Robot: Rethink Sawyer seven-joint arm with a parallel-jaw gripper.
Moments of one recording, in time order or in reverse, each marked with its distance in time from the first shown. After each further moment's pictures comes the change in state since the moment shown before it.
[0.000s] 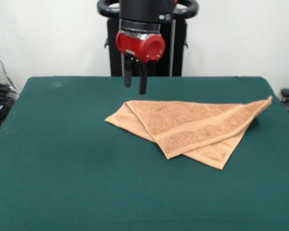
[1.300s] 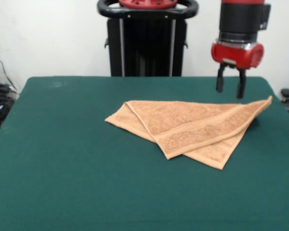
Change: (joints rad) arm 0.416 0.105 -0.079 0.029 0.334 -0.081 0.000
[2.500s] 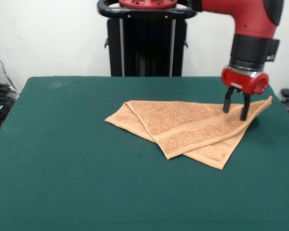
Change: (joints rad) arm 0.203 0.182 -0.094 0.001 0.301 -0.220 0.000
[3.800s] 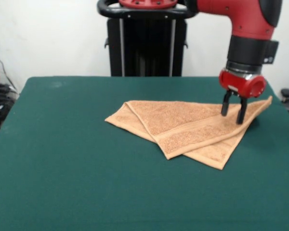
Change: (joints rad) arm -0.058 0.010 0.034 0.000 0.043 0.000 0.000
